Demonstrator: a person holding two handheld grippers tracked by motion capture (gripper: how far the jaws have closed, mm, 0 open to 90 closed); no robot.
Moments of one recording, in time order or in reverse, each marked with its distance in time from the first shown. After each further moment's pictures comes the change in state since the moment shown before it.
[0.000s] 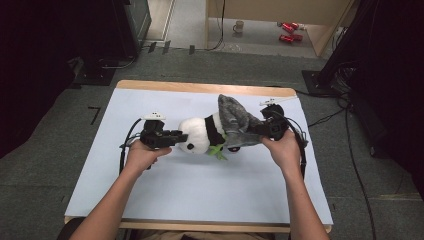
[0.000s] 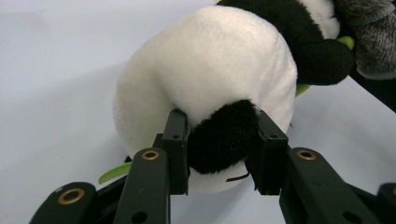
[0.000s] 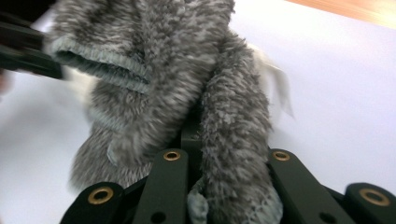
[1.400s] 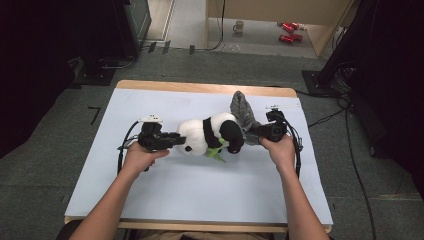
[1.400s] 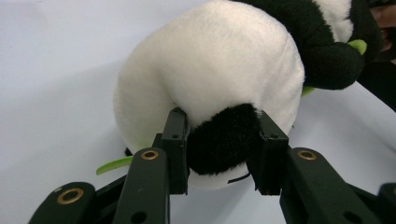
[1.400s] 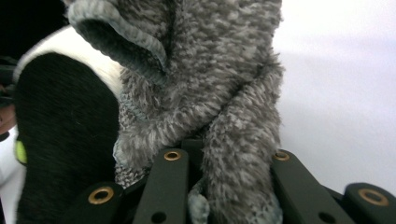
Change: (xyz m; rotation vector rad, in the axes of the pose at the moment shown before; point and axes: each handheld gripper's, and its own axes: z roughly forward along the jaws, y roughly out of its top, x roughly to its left) left arm 0.006 -0.009 -0.002 -0.003 -0.024 0.003; right arm -0.050 -0.027 0.045 -0.077 0.156 0.180
